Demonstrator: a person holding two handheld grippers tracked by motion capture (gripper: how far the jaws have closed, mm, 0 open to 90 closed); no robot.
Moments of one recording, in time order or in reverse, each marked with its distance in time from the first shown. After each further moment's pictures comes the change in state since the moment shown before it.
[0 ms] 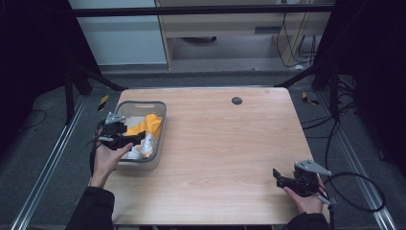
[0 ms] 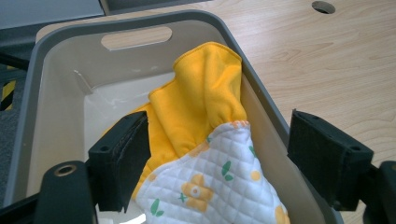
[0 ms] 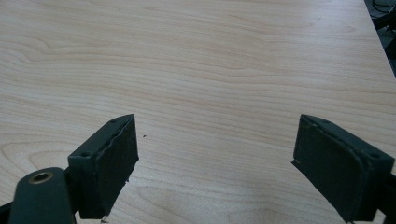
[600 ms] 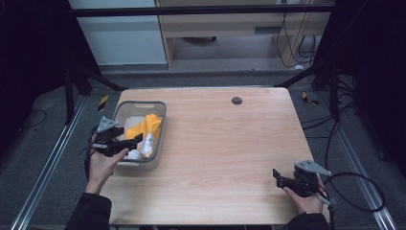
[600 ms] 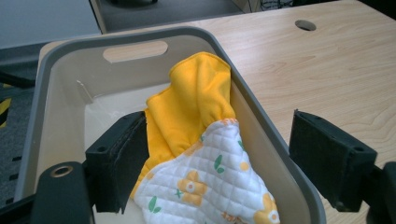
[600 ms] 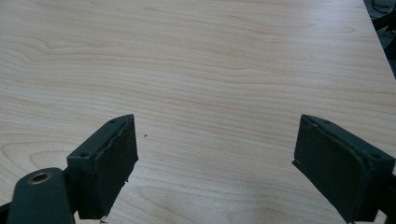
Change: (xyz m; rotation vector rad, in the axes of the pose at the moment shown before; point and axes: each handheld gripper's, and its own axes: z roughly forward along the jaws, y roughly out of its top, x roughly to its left) left arm 0.000 -0.013 -0.019 -0.085 -0.024 0.010; right arm 0.001 0.000 -0.001 0.000 0.001 0.002
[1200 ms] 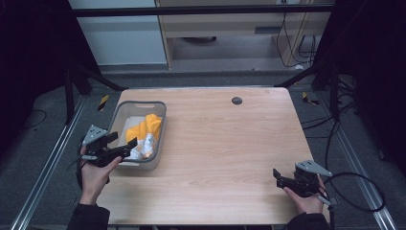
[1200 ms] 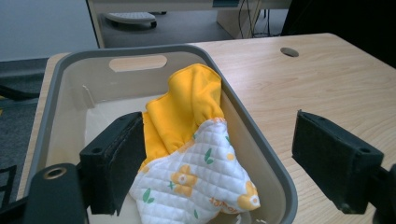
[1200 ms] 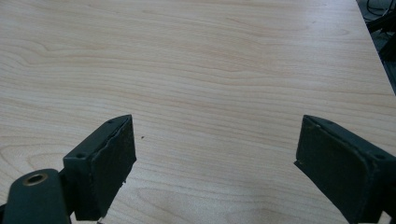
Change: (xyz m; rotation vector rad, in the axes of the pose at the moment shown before) left arm -0.001 -0.018 -0.027 -0.113 -0.022 -0.045; right arm 0.000 0.000 -0.001 -0.010 -0.011 0.000
